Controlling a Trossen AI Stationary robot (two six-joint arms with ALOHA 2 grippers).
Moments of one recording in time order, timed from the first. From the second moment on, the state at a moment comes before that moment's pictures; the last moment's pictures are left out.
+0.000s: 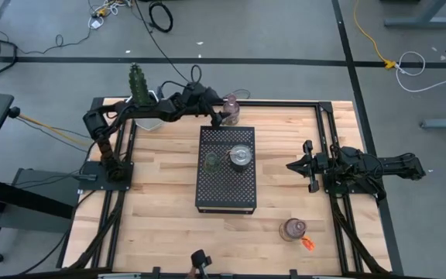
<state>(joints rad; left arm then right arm) 0.59 1.80 1.08 0.28 0.18 0.01 0.05 0.01 0.02 0.01 0.00 -0.04</state>
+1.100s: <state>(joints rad) 0.58 1.87 1.18 0.29 0.05 0.04 0.05 0.01 0.02 0.01 0.00 -0.04</state>
